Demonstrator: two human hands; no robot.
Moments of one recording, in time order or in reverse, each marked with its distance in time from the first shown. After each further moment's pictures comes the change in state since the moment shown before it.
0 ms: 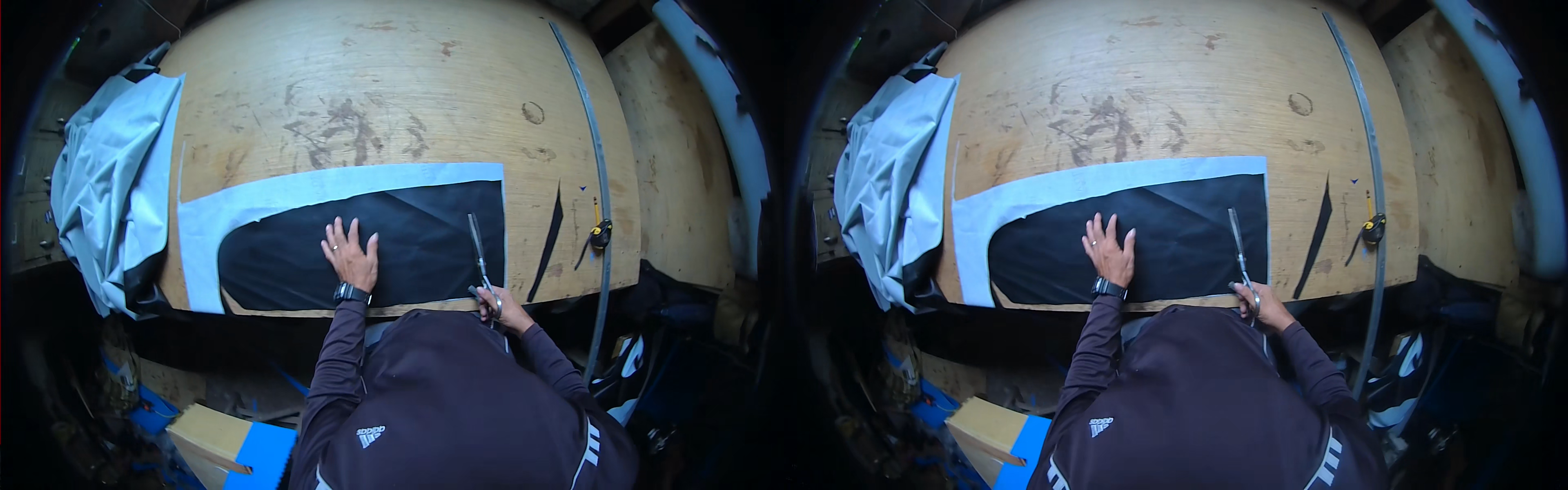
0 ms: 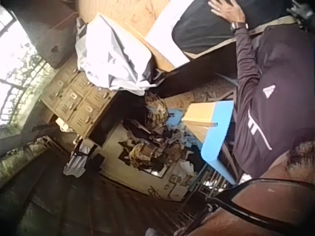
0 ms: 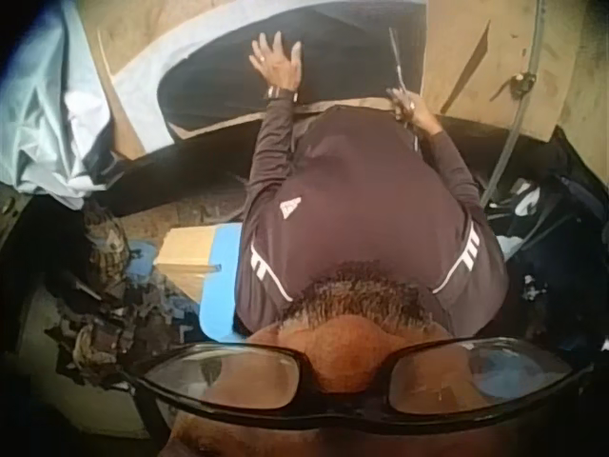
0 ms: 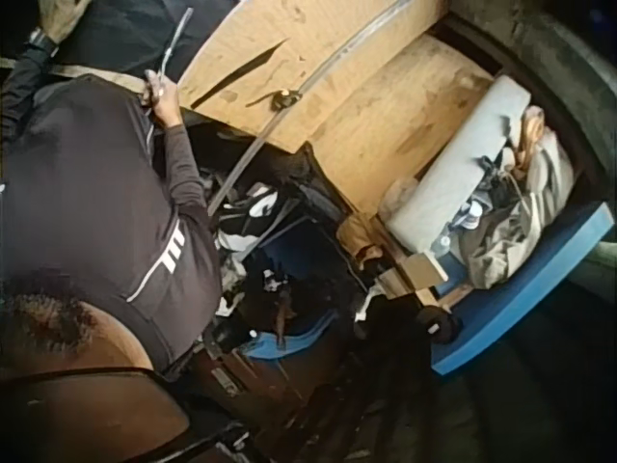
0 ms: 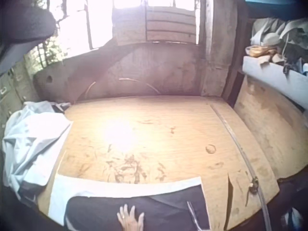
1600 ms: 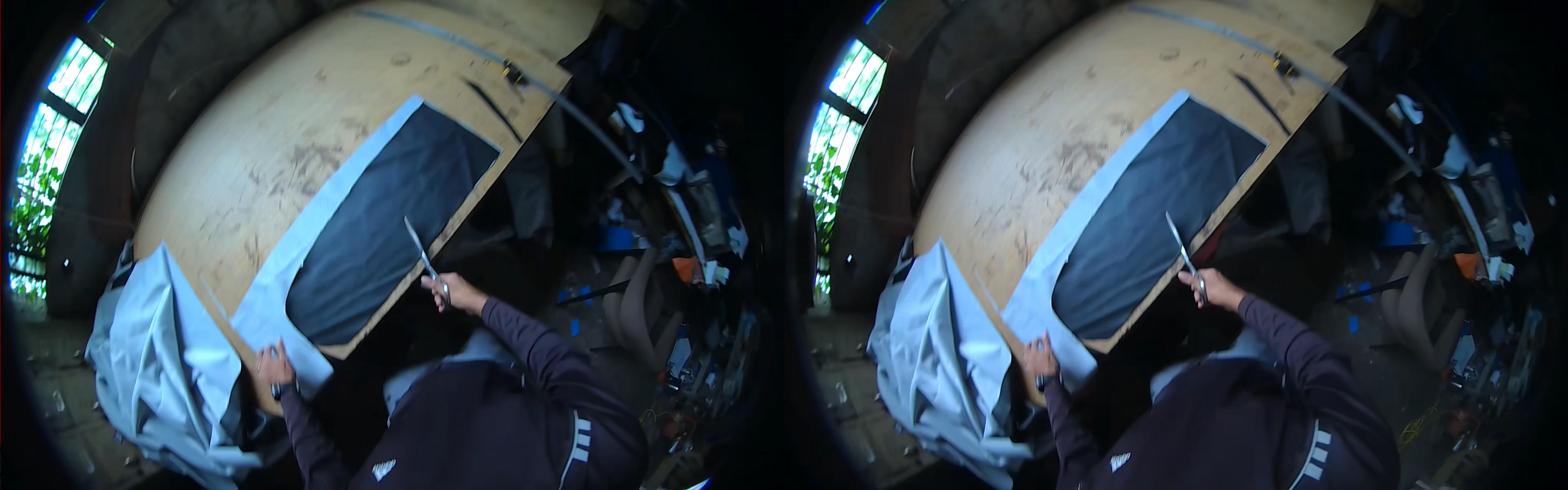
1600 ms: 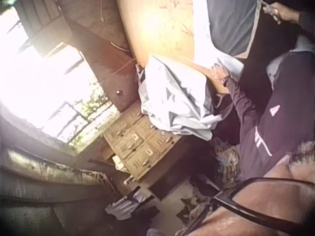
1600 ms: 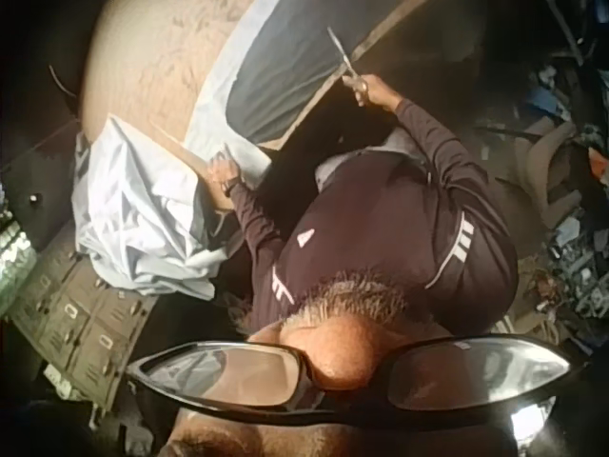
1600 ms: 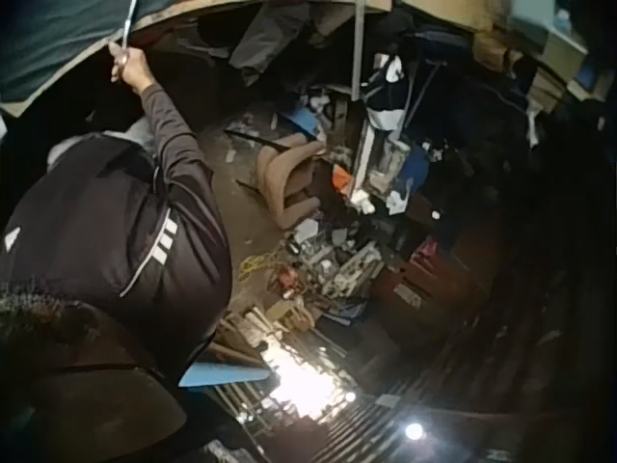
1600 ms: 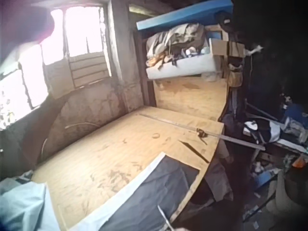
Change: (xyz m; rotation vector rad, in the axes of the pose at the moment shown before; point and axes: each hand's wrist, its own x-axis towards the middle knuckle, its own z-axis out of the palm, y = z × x) left_hand 0.098 -0.430 -0.225 0.303 -0.060 0.273; right_hand 0.019 0.042 0.398 0.491 0.349 -0.215
